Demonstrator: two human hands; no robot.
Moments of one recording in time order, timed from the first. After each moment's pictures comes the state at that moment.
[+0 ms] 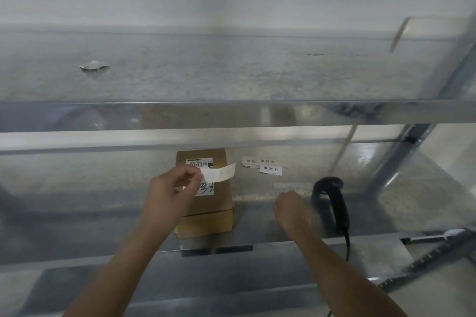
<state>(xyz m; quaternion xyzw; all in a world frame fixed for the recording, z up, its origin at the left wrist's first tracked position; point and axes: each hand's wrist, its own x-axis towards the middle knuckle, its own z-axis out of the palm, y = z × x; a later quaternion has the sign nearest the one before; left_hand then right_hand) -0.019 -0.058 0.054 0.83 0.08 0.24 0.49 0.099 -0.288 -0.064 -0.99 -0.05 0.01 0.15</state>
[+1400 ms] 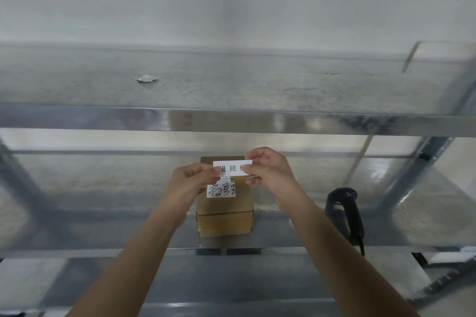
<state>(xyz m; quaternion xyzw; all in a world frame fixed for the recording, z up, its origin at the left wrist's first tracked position) -0.034 -0.039 0.085 0.70 0.16 0.11 0.69 0.034 -0.198 0.100 -0.69 -0.11 0.13 0.70</state>
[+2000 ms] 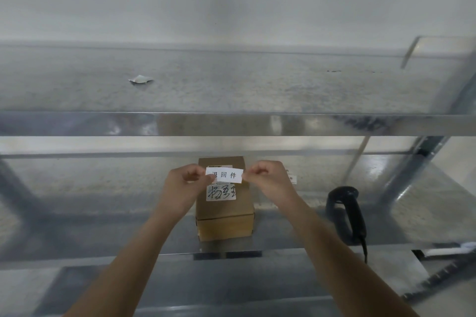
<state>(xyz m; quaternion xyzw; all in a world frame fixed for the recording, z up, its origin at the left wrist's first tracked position) -0.015 -0.013 0.062 0.80 0.11 0.16 0.57 0.050 -0.193 0.074 -0.80 -0.13 0.07 0.58</state>
